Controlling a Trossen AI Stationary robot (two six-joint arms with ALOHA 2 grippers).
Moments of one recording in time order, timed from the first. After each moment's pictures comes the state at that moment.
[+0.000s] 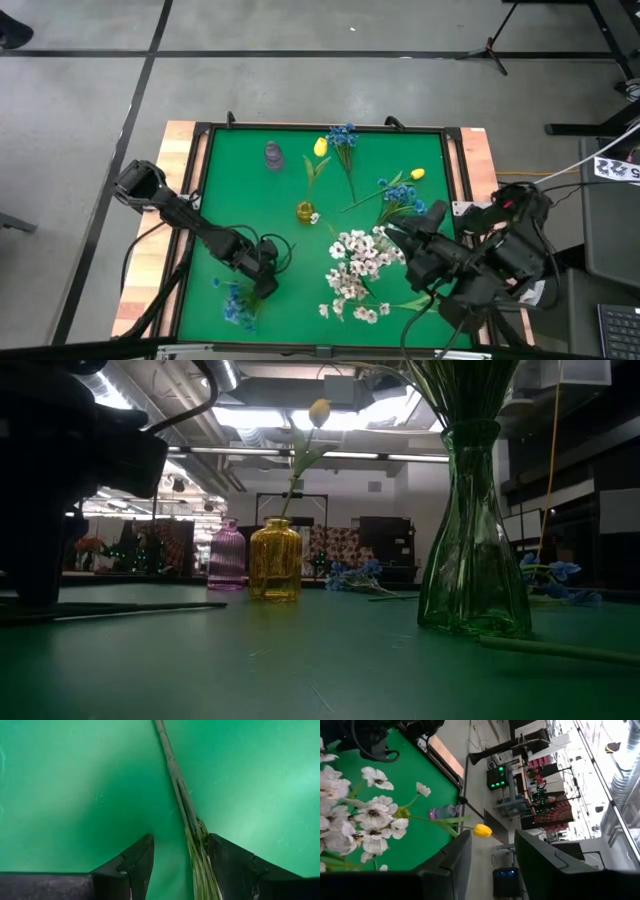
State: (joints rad) left arm -0.53 1.63 0.80 -0.39 -0.05 -1.21; right arm 0.81 1.78 2.29 -1.57 1.18 -0.08
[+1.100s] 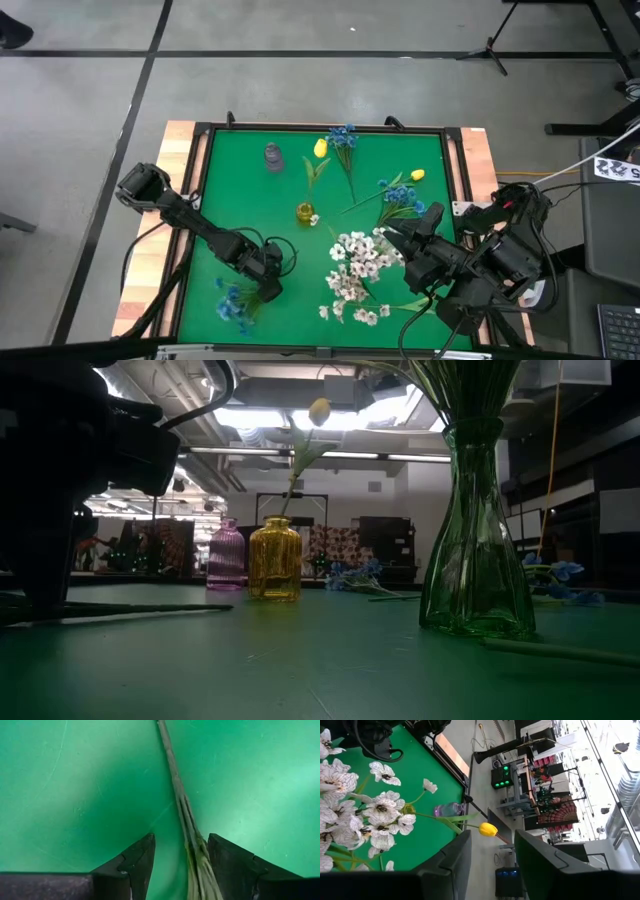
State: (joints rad) left arm -0.52 1.67 0.86 -0.41 -0.04 -1.19; right arm 0.81 1.79 2.26 -1.57 1.16 -0.07
